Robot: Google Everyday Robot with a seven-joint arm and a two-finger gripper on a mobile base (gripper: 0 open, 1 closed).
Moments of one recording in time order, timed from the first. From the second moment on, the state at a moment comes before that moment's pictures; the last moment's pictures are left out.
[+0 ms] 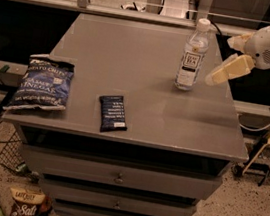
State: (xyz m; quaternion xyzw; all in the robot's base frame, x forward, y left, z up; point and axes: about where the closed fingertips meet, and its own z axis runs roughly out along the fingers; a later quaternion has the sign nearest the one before) arm 0.640 -0.204 0.932 -0.51 0.76 0.15 0.39
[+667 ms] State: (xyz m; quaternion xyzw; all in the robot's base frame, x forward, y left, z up) arm 0.664 -0.159 0.916 -0.54 0.73 0.21 0.38
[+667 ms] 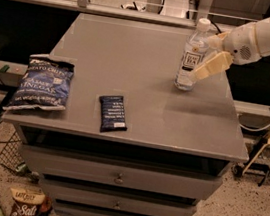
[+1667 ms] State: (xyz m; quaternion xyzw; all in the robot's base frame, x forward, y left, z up) arm 0.669 -0.125 0.915 -0.57 0.70 0.25 0.37
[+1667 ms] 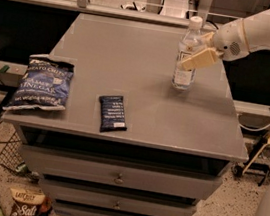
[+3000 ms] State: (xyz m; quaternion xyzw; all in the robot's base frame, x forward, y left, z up) arm 0.565 -0.044 0.942 -0.66 0.57 0.34 0.35
